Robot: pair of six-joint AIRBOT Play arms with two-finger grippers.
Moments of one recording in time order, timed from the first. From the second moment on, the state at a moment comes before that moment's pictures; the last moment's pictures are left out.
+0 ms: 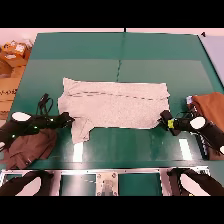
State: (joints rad) left arm 0.08 -1.07 0.46 0.58 -0.84 -1.09; right arm -0.11 -1.03 0.39 -1.13 0.63 2.09
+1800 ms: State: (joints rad) left arm 0.08 -0.83 0.69 1.04 -1.23 -1.33; right arm -0.20 -0.97 0.39 -1.12 0.74 1.90
